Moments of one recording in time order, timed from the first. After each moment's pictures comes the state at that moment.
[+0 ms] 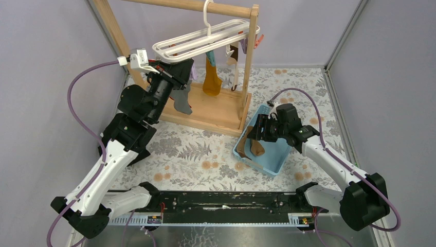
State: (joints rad) left arm -0.58 1.03 1.26 0.08 -0.20 -0.56; right arm 0.42 1.15 0.76 -0.37 -0.36 0.53
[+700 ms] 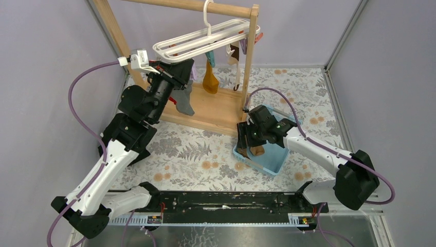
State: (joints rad) left arm -0.58 1.03 1.25 0.10 -0.19 -0.56; right arm 0.69 1.34 0.94 -0.55 -0.14 0.43
